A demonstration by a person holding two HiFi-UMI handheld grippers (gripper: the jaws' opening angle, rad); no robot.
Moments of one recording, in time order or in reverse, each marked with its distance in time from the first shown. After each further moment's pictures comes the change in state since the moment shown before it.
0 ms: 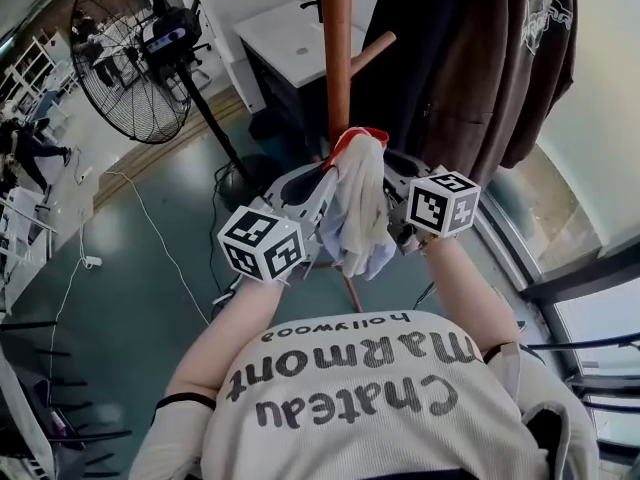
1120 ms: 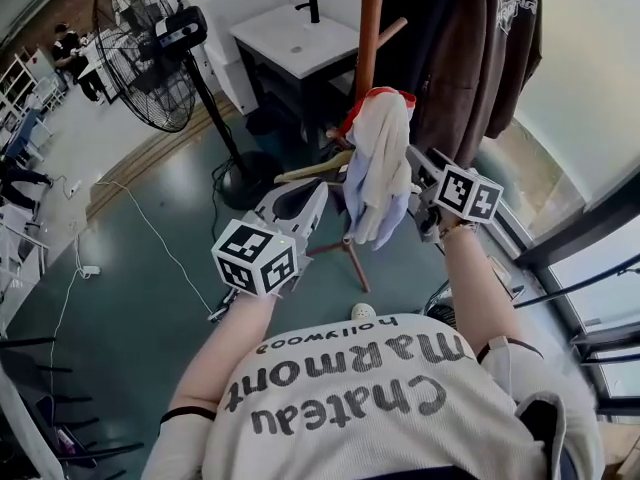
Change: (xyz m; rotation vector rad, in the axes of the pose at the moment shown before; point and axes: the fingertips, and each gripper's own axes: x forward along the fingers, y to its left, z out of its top) left arm -0.156 -0.037 0.005 0.054 0.058 -0.057; right arm -0.093 0.031 -0.027 0.128 -0.074 -0.423
